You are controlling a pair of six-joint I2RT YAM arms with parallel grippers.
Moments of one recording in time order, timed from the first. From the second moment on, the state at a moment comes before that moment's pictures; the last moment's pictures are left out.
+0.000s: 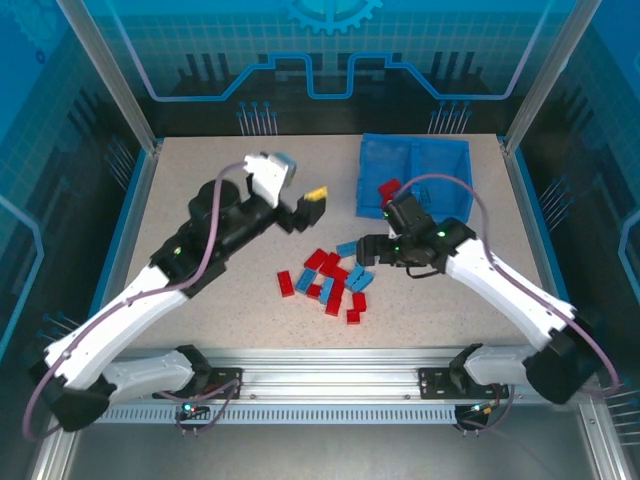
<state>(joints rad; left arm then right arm) -0.71 1.02 1.13 -0.21 0.00 0.02 0.61 1.33 1.11 -0.89 0.01 0.57</state>
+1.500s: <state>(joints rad) -0.71 0.77 0.72 -0.29 0.39 0.37 0.45 1.46 1.14 -0.70 0.19 0.56</state>
